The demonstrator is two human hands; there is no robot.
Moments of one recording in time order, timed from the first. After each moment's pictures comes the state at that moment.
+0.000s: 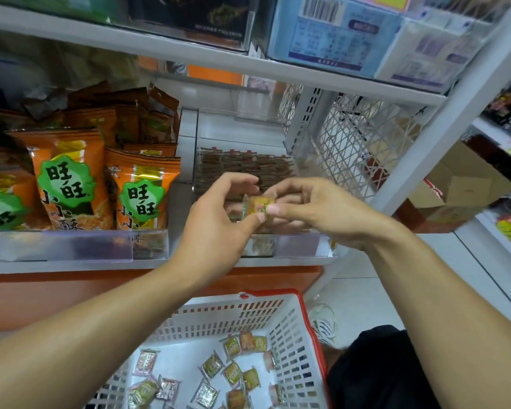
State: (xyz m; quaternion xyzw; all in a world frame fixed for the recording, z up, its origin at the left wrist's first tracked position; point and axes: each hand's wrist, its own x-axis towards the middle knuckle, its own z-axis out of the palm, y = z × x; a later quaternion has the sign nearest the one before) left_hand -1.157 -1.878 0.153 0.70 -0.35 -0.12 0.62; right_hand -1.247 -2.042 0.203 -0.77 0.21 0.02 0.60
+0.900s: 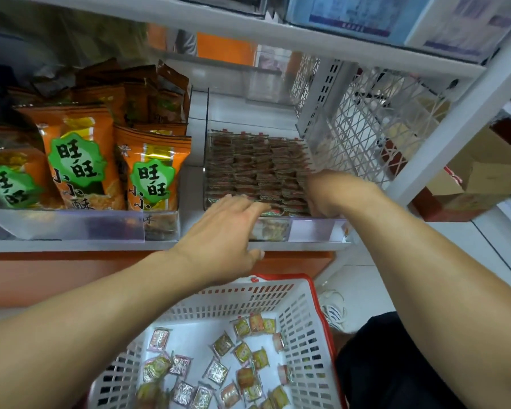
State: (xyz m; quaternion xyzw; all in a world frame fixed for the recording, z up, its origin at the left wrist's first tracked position) left_hand -1.151 -1.865 0.133 0.81 -0.55 -0.09 0.17; right_hand -1.206 -2.070 0.178 -0.93 0.26 0.26 -0.10
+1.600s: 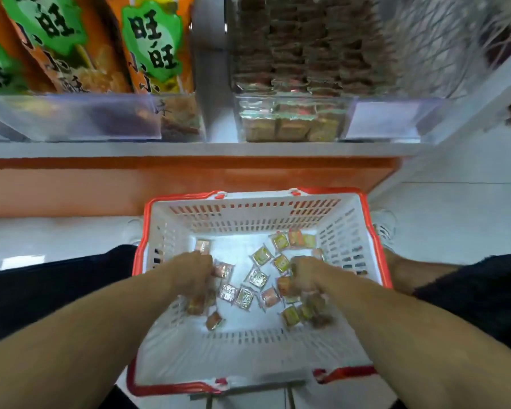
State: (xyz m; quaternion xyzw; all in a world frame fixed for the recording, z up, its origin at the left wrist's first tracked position) left_hand -1.169 -1.737 -0.107 0.80 -0.38 -0.44 -0.16; right_hand -1.331 -1.958 -0.163 -0.80 0.30 0.43 0.28
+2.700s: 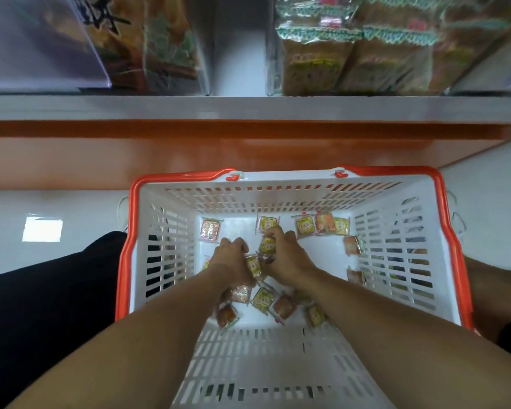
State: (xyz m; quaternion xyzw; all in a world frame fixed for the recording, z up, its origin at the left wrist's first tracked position) left_hand -1.192 -1.767 -0.238 0.85 -0.18 -0.49 0.05; right_hand -1.280 -1.894 -0.234 -0.81 0.31 0.26 0.41
